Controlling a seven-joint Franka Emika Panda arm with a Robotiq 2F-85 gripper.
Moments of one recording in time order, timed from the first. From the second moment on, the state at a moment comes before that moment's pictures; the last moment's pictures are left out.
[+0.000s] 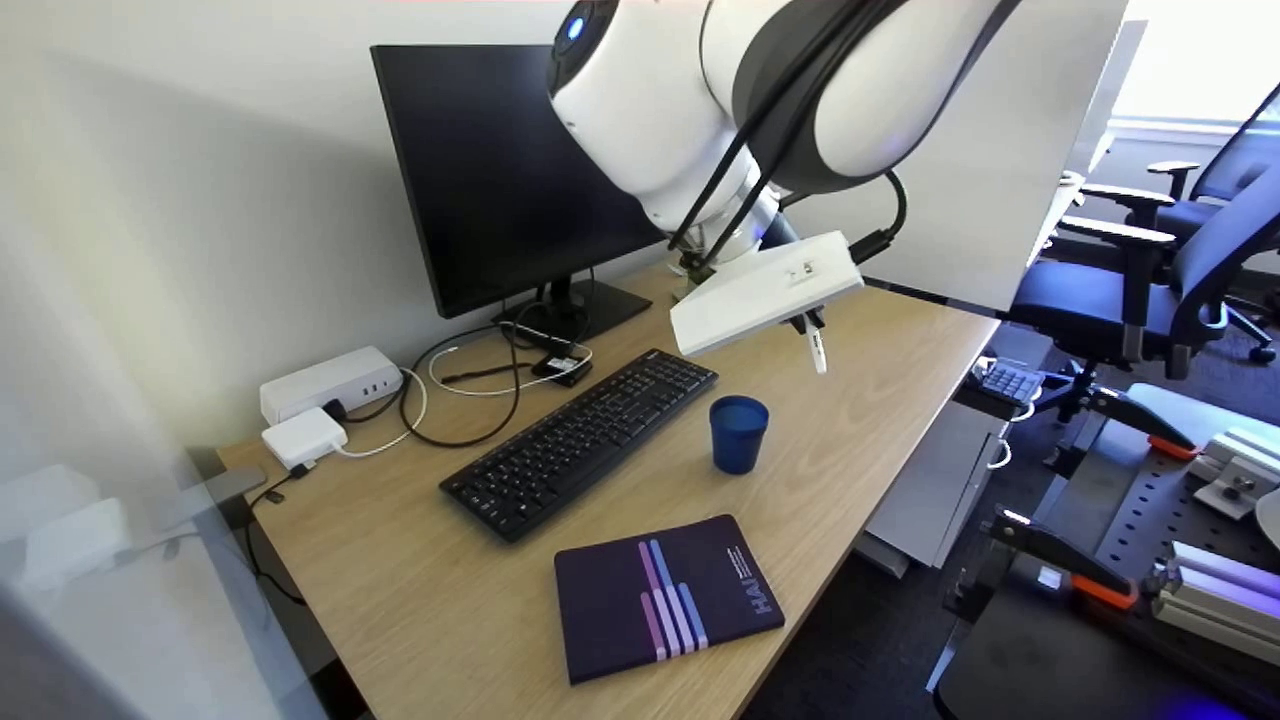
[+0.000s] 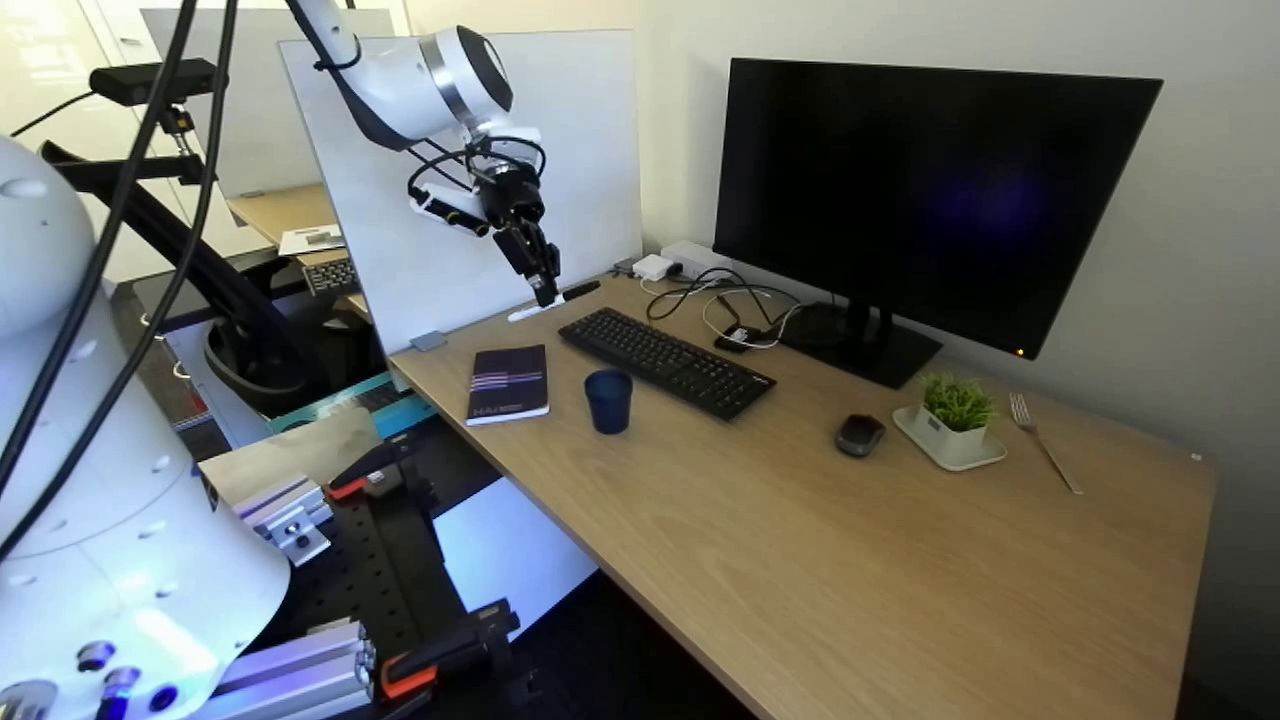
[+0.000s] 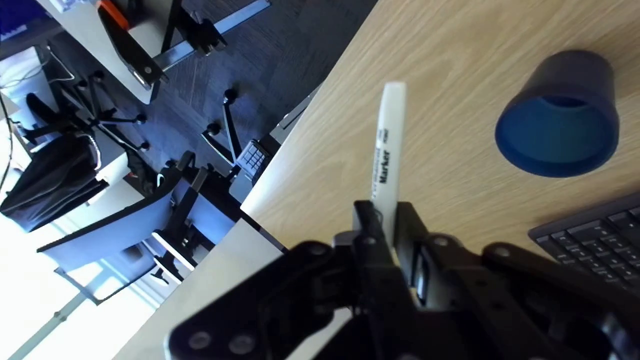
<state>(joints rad) 0.48 0.37 0.16 -2.11 -0.62 1.84 1.79</state>
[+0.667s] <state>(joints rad) 0.44 0.44 0.14 -2.00 -0.79 1.85 1.84</state>
